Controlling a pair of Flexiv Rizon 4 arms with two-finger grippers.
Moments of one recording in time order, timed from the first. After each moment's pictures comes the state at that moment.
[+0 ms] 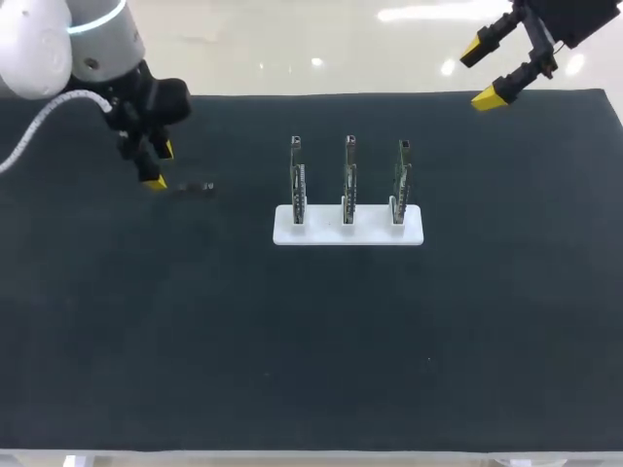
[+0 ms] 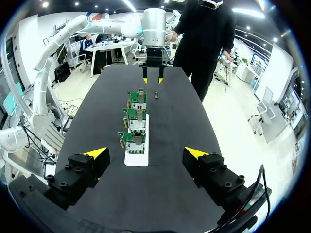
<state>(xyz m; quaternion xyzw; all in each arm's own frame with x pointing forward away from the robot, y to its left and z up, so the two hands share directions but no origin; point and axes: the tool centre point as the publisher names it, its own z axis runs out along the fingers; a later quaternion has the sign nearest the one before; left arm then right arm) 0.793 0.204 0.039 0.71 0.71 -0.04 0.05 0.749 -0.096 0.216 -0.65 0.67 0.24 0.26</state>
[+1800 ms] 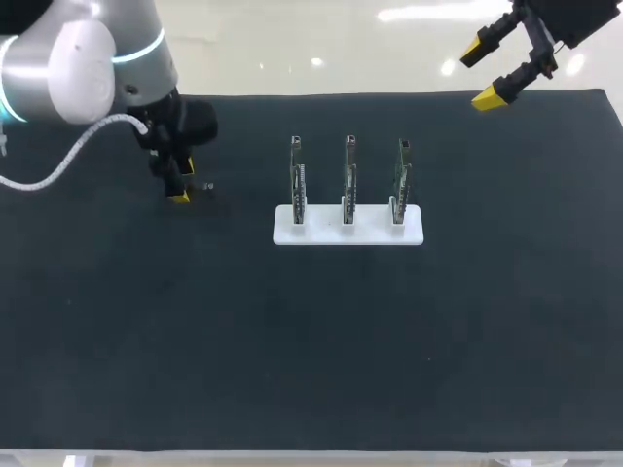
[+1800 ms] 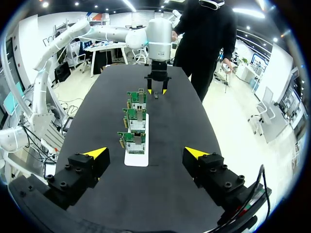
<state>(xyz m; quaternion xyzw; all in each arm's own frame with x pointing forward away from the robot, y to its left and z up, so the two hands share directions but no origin) 0.819 0.184 -0.016 0.70 0.71 -0.03 0.04 0.749 -0.095 0.216 -0.65 0.67 0.24 0.26</state>
